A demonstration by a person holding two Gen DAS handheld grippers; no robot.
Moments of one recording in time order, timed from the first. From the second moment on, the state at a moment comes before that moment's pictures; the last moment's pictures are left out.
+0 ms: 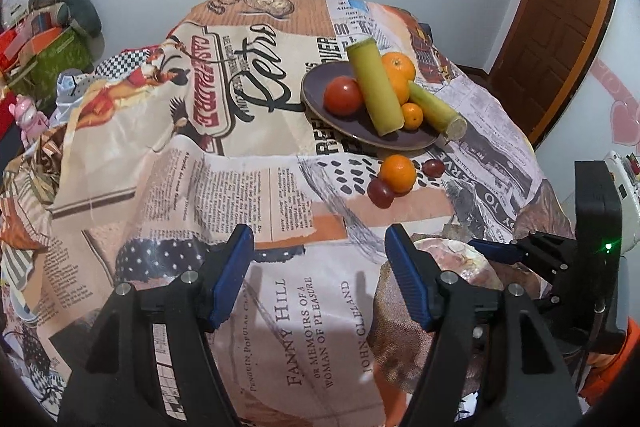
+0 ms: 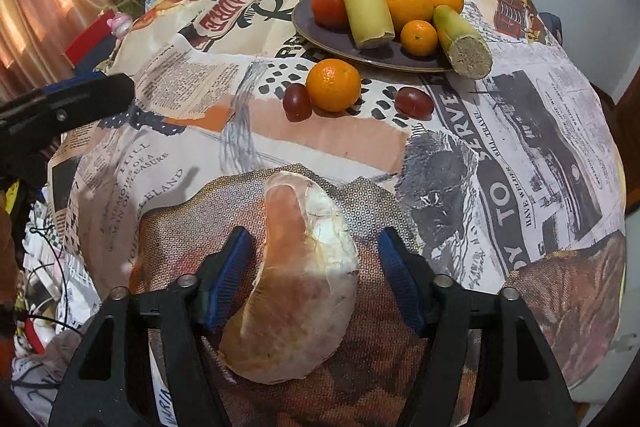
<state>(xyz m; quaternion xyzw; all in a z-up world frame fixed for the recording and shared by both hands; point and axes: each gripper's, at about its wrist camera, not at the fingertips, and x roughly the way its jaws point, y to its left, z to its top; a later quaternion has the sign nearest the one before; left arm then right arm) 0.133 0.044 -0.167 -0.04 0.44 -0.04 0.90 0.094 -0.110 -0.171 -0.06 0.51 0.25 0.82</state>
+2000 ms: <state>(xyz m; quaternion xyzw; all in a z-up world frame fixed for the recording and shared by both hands) 0.246 0.008 -0.164 -0.01 0.44 -0.07 0.90 0.183 -0.181 -0.085 0.00 0.39 0.20 0.90</state>
